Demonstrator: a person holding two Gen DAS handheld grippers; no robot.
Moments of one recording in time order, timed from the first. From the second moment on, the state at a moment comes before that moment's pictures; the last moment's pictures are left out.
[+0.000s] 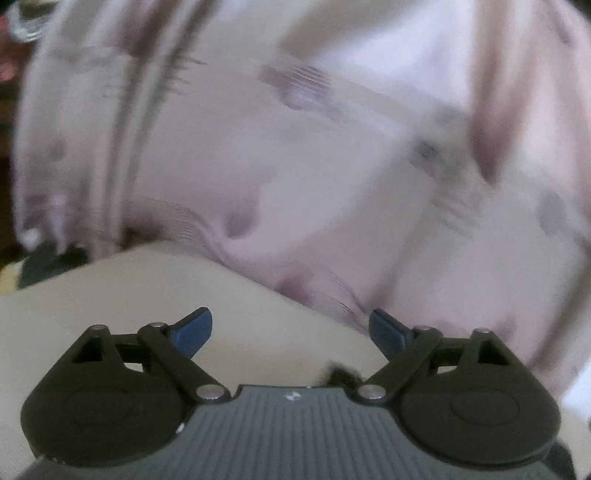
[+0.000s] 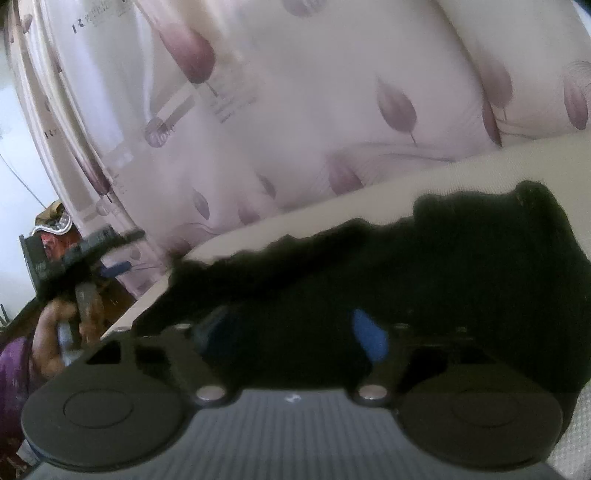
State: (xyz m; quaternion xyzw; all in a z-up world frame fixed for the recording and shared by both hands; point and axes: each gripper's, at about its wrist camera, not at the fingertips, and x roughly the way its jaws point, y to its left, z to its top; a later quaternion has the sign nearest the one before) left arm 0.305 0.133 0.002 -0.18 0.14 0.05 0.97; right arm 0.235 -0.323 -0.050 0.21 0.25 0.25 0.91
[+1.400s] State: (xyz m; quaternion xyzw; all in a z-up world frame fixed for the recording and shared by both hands) left arm 0.196 0.085 -0.031 -0.06 0.19 -0.09 0.98; right arm 0.146 -0.423 -0.049 0.27 0.19 0.10 0.94
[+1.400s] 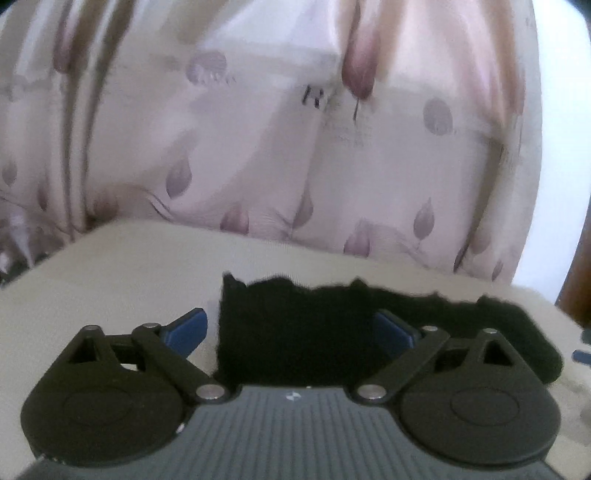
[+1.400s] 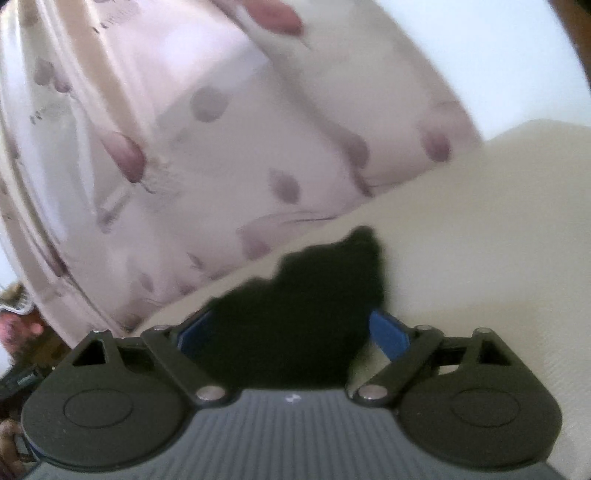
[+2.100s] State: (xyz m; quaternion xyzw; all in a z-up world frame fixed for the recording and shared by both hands) left arm 0.226 0.106 -0.077 -0.14 0.27 -0.04 0.95; right arm 0.143 -0.461 -0.057 0.23 0.29 0.14 0.92
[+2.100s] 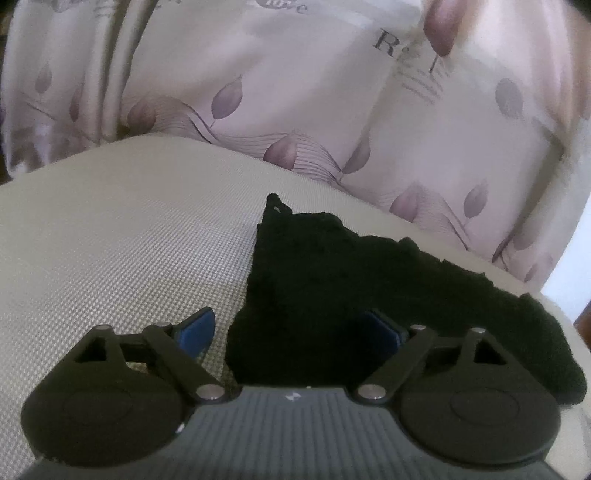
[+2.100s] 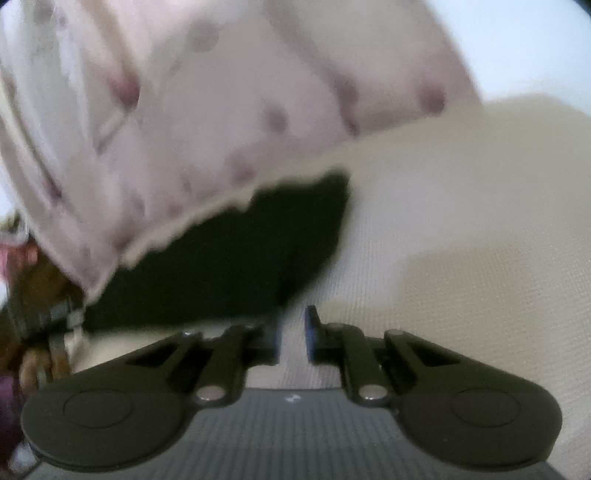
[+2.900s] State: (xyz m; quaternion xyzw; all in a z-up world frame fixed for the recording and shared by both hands) left arm 0.225 0.104 -0.077 -0.12 0.27 -0.01 0.96; right arm 0.216 -0.451 -0.060 0.17 0.34 0.21 0.90
